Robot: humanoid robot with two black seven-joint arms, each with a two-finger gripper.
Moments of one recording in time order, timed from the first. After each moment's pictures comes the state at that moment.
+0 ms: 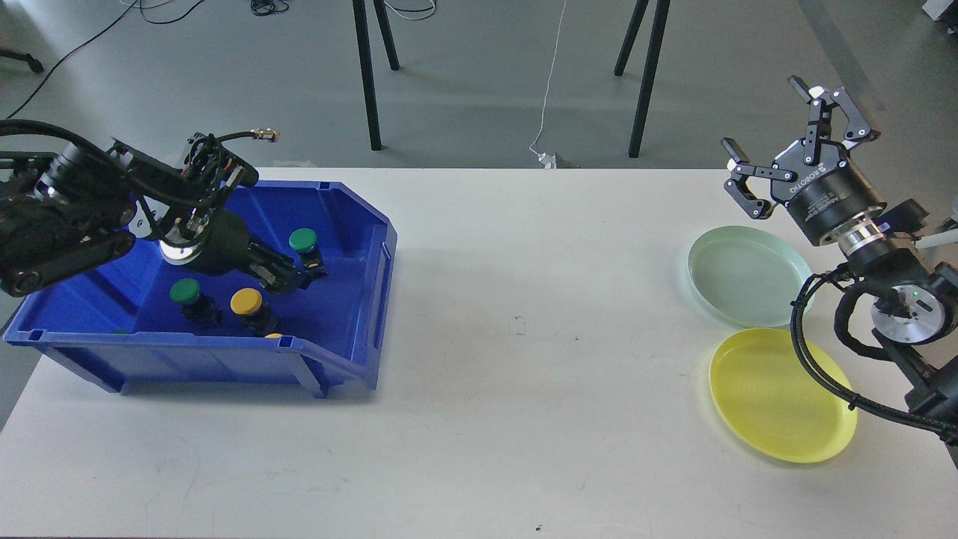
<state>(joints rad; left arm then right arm) -1.38 0.60 0.47 -0.94 1.48 -0.44 -0.49 0.57 -0.51 0.91 0.92 -0.14 0.49 0.30</state>
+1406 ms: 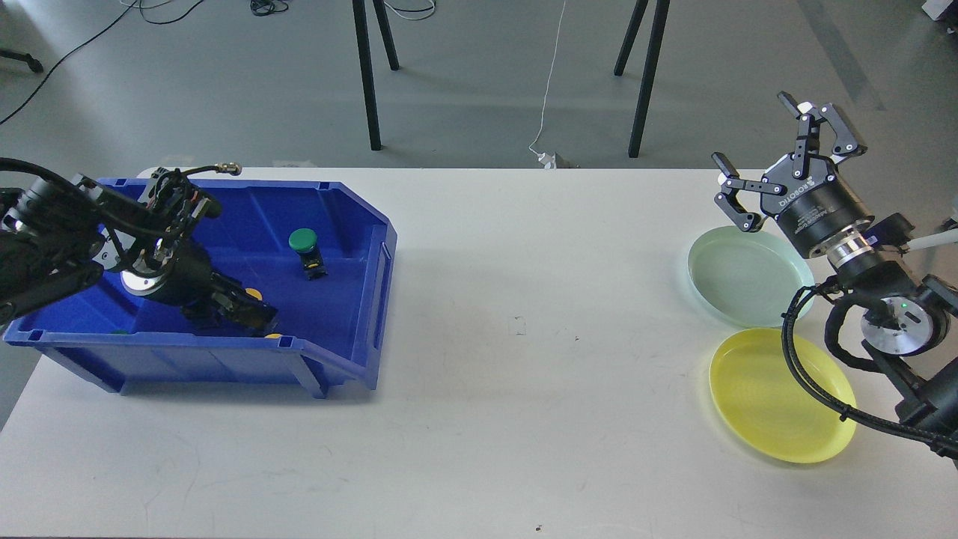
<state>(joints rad) -1.29 0.65 0.48 -0.89 1.50 -0.44 -0.49 0.54 -0.49 0.91 0.92 -0.14 0.49 0.30</state>
